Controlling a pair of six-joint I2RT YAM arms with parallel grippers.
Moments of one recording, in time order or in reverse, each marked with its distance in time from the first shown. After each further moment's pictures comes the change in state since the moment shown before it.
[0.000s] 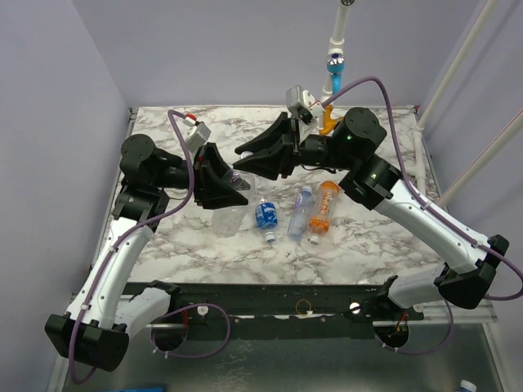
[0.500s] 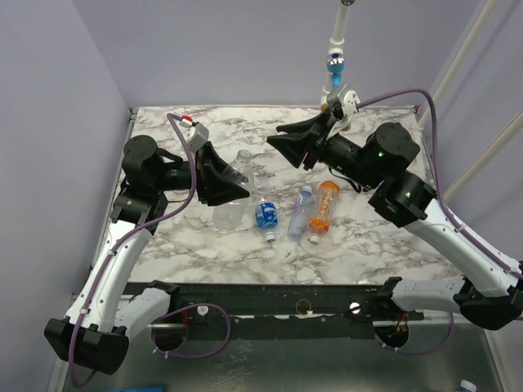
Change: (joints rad) left arm 0.001 -0.008 -0.002 -0.108 -0.109 0.120; right arm -0.006 -0.142 -0.001 -0.150 0.457 -0.086
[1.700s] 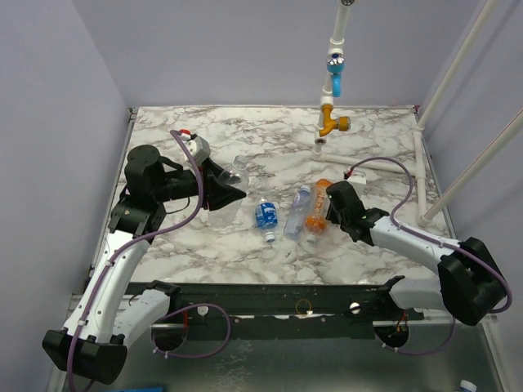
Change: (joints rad) left arm 0.000 -0.083 -0.070 -0.189 -0.220 0.314; right arm -0.276 0.022 -0.922 -0.163 0.714 0.540
